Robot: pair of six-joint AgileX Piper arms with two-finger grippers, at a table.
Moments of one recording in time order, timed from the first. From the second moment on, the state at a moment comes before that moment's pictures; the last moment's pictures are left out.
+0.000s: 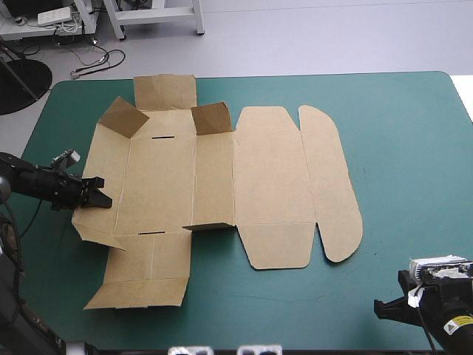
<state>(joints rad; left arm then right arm) 0.46 1.86 -1.25 -0.68 1.22 0.72 -0.12 0.27 -0.50 0.24 1.01 -0.25</state>
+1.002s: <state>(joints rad) -0.41 1.73 -1.74 0.14 1.18 0.73 -0.12 0.27 -0.50 0.24 1.04 -0.25</state>
